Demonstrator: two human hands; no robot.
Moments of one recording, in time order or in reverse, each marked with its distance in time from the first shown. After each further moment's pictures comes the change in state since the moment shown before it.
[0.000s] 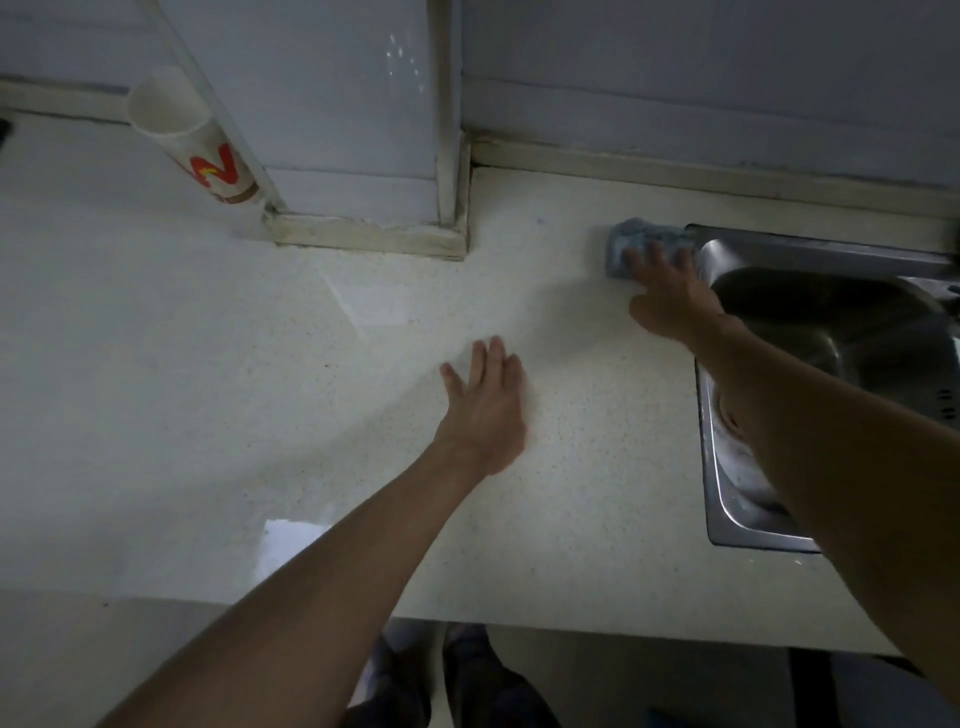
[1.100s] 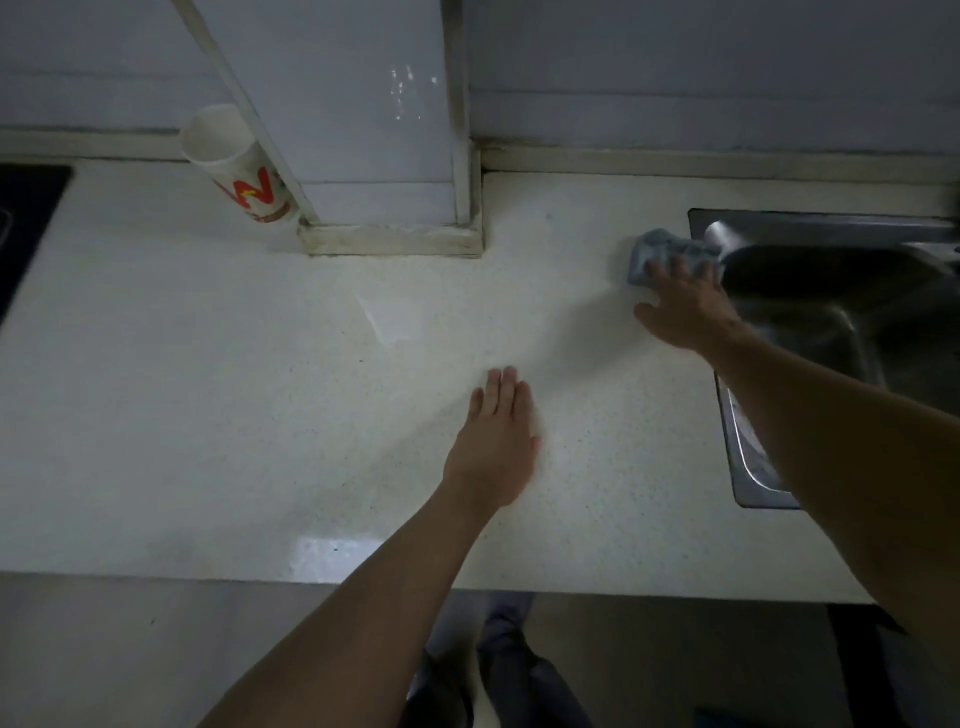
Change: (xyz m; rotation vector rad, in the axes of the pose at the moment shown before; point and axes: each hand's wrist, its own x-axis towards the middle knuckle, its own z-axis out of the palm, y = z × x) left_hand -0.047 -0.013 0.033 0.100 0.021 0.049; right_hand -0.042 -0.006 0.014 0.047 -0.008 0.105
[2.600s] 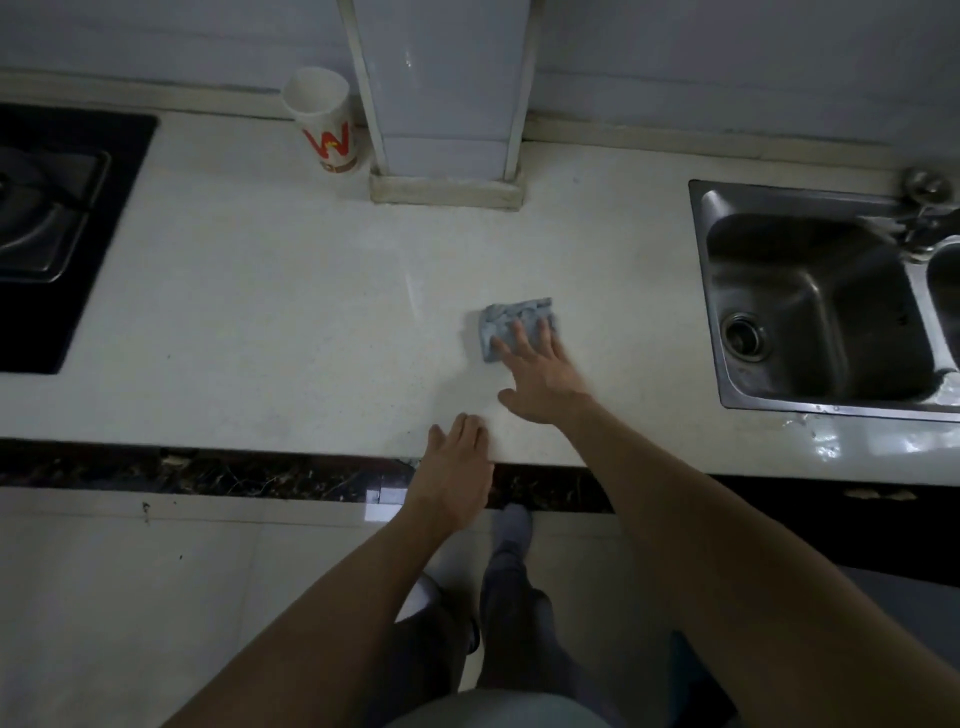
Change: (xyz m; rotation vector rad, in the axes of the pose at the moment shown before) left_hand -0.176 -0.050 0.043 0.139 0.038 0.038; right_hand -0.184 -0.211 0.069 -0.110 -0.149 -0.308
